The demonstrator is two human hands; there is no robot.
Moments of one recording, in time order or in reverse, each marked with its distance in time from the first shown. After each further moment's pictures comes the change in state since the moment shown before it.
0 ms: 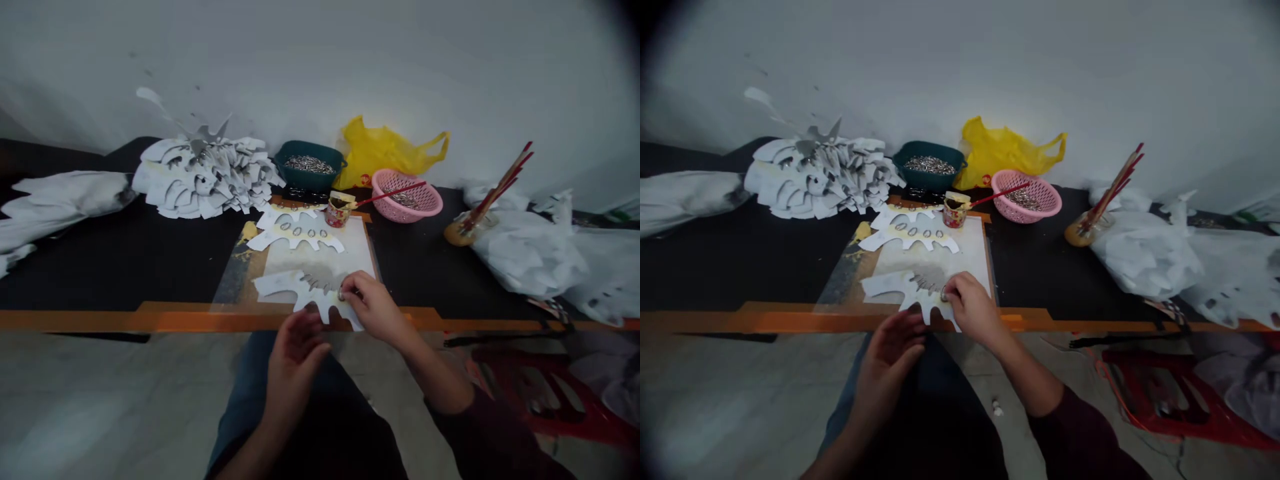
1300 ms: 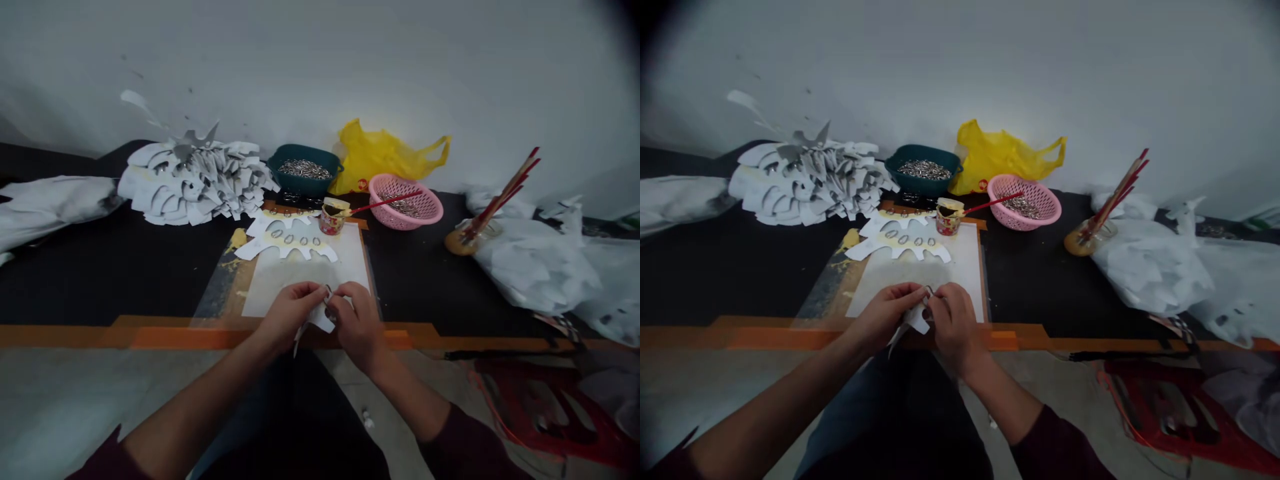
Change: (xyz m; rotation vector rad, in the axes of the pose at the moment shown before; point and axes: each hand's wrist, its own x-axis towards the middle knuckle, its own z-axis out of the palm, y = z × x) left_hand 0.088 0.041 0.041 0.044 -0.292 -0.334; right_hand 0.000 0.015 0.017 -0.319 0.360 -0.326
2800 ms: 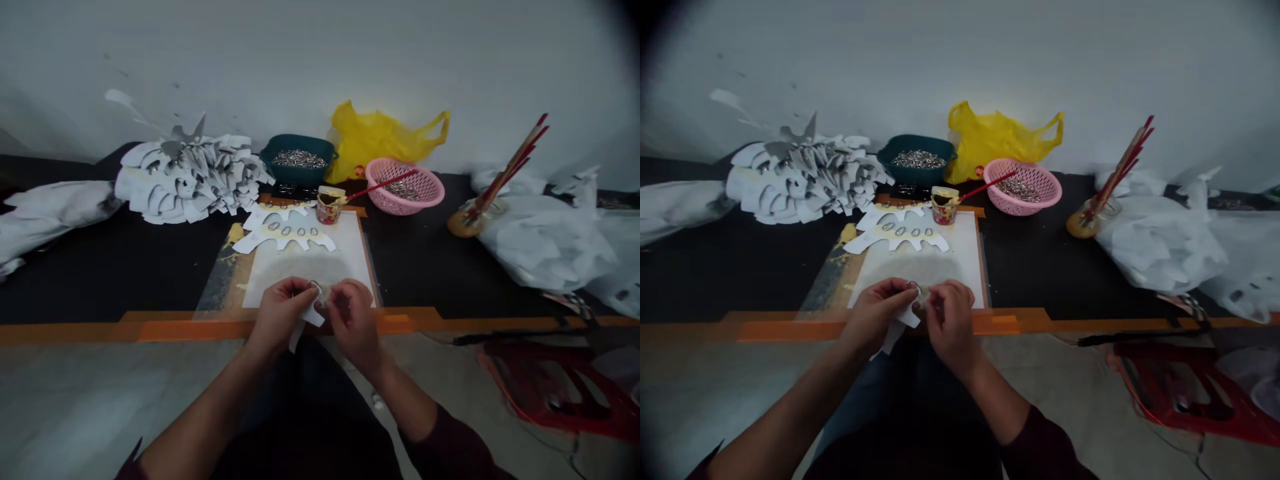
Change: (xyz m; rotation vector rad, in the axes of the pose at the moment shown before) left_hand -0.015 -0.011 0.002 0.068 0.224 0.125; right_hand -0.018 -0.010 0.004 0.290 0.113 0.256
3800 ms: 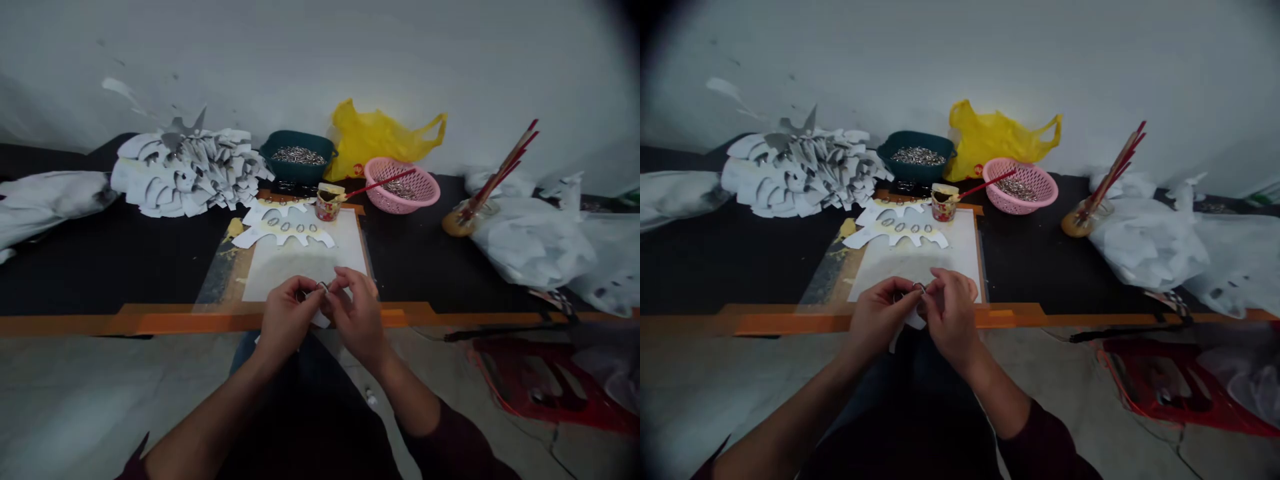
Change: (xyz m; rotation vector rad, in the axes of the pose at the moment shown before) left_hand -0.016 -0.003 0.001 0.383 0.060 0.252; right_hand 0.010 -0.018 -0.015 -0.013 -0.058 0.076
